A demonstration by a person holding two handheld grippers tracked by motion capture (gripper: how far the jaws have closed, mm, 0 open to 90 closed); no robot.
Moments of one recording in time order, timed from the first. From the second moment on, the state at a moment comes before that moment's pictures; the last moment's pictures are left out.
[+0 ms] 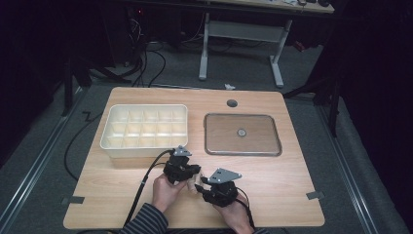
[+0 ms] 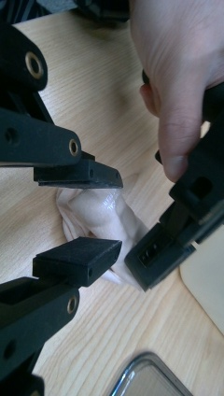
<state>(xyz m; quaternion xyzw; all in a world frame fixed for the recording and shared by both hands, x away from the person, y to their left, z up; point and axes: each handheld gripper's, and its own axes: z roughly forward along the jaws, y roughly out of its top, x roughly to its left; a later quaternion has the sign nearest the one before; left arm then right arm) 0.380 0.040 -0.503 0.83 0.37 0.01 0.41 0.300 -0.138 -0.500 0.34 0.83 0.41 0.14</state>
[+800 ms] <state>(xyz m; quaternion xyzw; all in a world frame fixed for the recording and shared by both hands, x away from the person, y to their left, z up) 0.389 0.035 -0.512 0.83 0.36 0.03 0.42 0.309 -0.139 -0.522 0.35 0.85 0.38 0.13</state>
